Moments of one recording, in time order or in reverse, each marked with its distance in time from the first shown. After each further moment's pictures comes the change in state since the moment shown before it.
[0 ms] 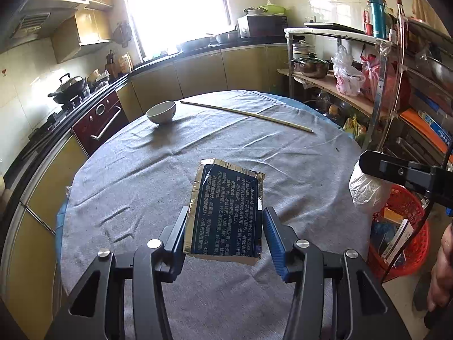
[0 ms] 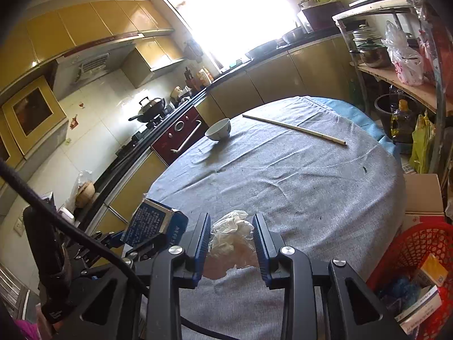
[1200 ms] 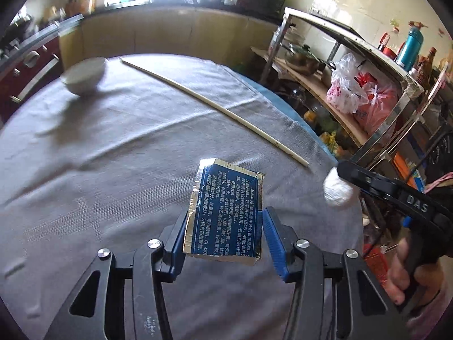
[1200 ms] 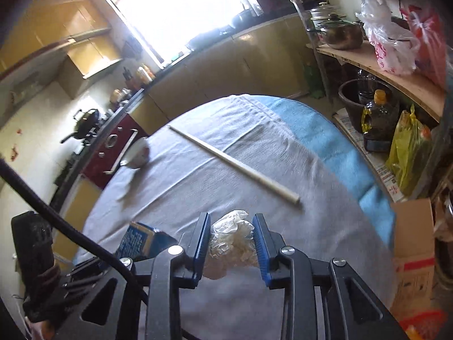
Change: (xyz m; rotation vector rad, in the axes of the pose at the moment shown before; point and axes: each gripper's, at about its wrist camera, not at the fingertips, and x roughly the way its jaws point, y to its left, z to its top) left arm 0.177 0.021 0.095 -0.175 0.169 -0.344; right arm 0.128 -0.112 0.109 0.120 0.065 -0.201
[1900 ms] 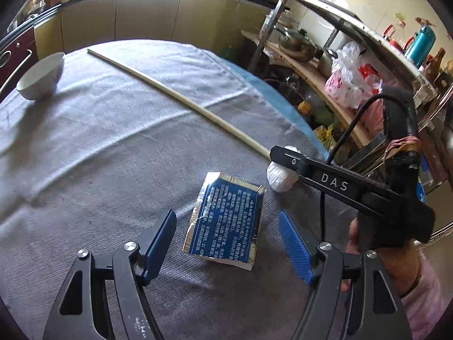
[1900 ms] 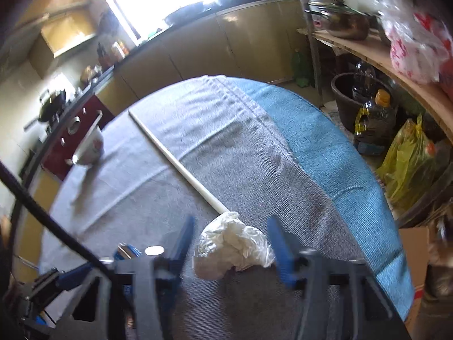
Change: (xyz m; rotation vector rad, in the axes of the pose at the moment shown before) left arm 0.092 -0.013 0.054 -0.003 0.128 -0.102; right arm 0.127 -0.030 0.060 -0.073 0.133 -0.193
